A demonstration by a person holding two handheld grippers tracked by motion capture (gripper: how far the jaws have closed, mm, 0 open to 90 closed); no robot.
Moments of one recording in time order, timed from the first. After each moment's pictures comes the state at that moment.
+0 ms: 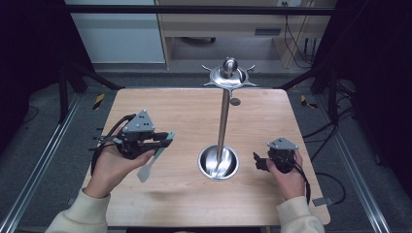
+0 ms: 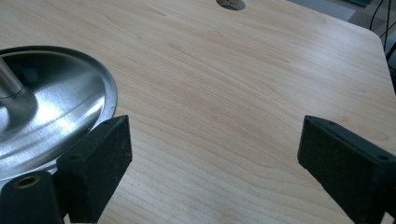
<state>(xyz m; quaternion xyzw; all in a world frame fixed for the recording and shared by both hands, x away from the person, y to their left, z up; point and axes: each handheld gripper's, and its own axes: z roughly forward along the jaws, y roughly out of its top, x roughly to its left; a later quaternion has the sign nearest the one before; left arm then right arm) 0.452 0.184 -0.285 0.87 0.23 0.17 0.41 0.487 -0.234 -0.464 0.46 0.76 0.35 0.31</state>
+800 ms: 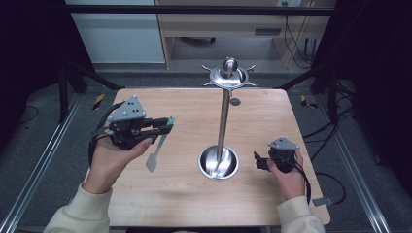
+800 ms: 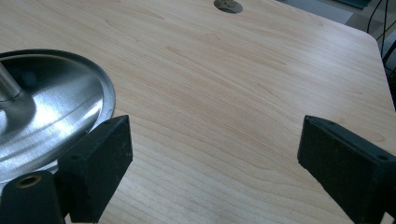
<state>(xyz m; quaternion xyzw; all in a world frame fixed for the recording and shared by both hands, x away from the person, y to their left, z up) 0.449 0.185 -0.251 0.82 0.23 0.19 0.48 0.487 -0.235 -0.463 0.46 0.75 0.35 0.32</state>
